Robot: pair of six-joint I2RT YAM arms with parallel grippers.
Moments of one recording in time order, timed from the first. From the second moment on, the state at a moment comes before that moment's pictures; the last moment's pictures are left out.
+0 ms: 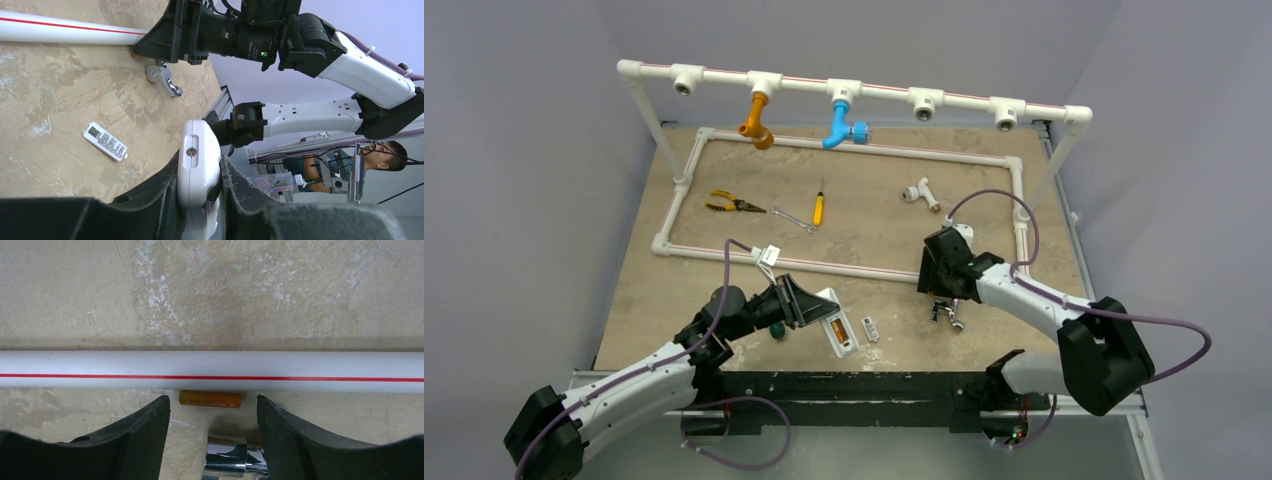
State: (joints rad) left arm -0.80 0.65 0.16 0.43 0.30 -1.10; right arm 0.54 1.28 0.65 -0.46 0.28 0.65
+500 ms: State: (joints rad) left arm -0.80 0.65 0.16 0.43 0.30 -1.10; right arm 0.52 1.33 0.64 -0.42 0.28 0.65
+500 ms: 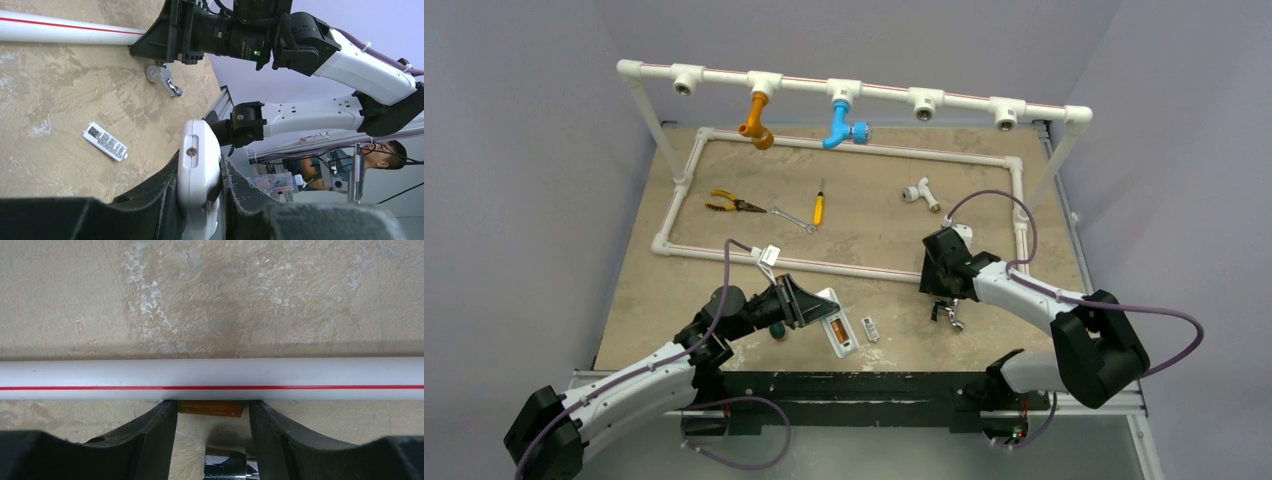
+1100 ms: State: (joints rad) left arm -0.80 0.66 0.16 0.43 0.30 -1.10; right arm 0.55 1.29 0.64 -0.42 0.24 0.58
